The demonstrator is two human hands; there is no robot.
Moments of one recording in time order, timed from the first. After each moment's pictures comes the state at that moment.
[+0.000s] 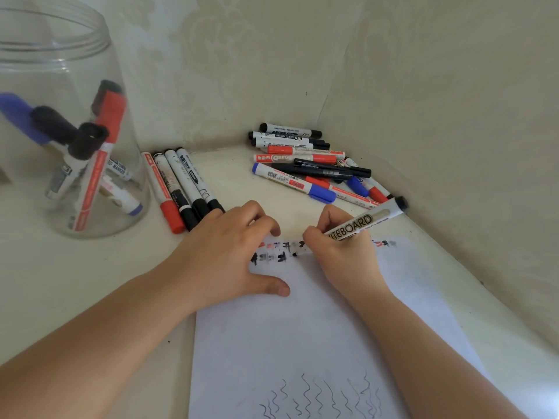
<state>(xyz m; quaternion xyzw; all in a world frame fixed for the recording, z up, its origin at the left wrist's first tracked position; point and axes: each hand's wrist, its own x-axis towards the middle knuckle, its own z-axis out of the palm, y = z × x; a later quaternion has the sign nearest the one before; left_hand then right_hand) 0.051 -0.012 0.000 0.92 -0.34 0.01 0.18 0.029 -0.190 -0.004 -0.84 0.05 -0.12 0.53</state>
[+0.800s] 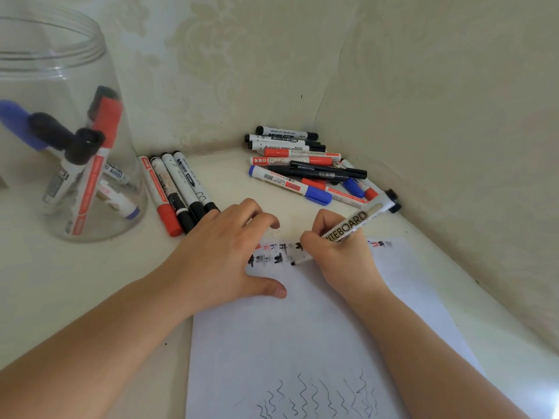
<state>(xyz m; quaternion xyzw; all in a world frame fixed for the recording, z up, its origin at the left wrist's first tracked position) 0.048 -0.012 0.001 0.92 -0.35 0.04 0.19 0.027 -0.192 -0.001 -0.83 0.04 -0.09 0.54</state>
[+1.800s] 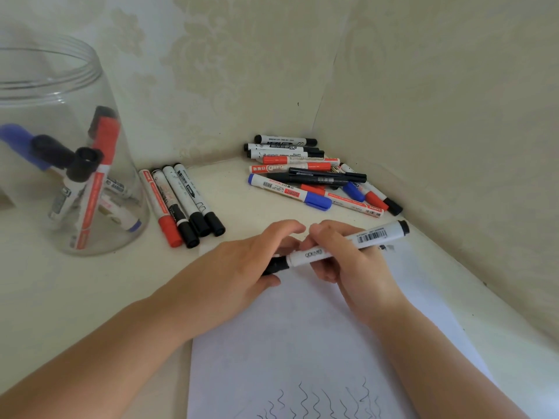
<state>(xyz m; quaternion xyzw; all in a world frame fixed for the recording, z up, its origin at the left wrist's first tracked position) 0.036 -0.019 0.001 0.85 -0.39 0.00 0.34 0.014 -0.196 0.013 -0.68 -0.01 0.01 0.73</state>
